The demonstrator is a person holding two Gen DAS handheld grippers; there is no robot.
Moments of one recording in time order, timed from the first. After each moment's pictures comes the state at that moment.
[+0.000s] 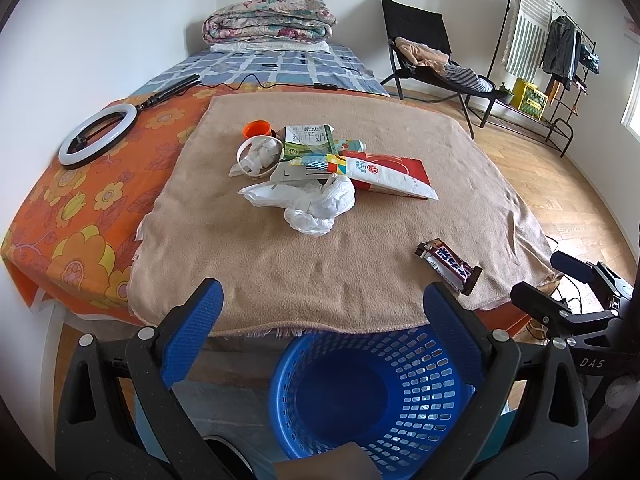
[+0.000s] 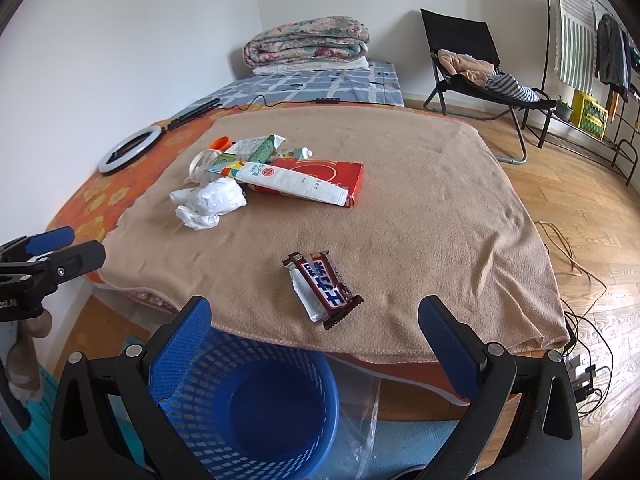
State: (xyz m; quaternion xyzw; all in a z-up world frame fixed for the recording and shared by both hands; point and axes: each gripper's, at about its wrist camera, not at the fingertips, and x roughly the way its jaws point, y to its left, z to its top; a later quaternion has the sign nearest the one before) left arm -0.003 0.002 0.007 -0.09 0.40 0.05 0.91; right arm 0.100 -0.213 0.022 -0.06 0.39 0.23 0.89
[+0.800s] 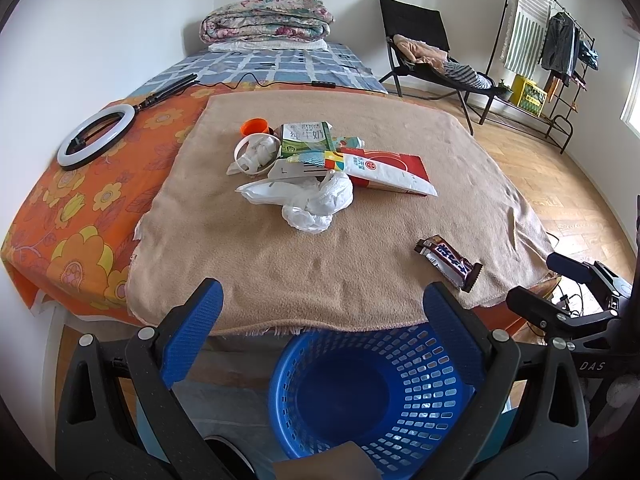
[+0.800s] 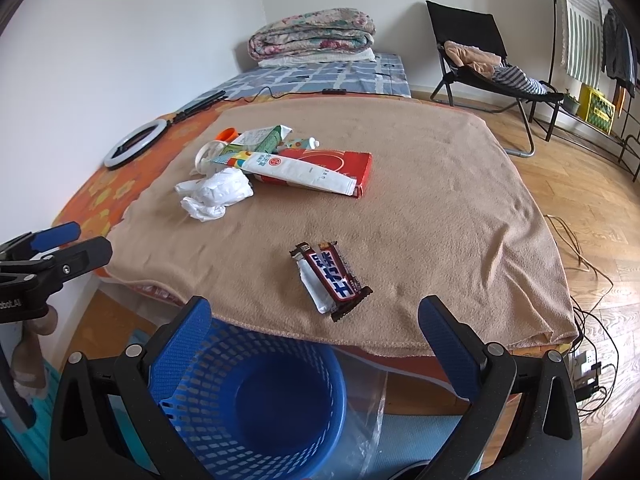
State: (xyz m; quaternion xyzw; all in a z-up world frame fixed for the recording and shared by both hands) left arm -0.006 0.002 0.010 -0.08 0.40 0.05 0.91; right arm 0.100 -0.212 0.017 -0.06 0.41 0.24 0.88
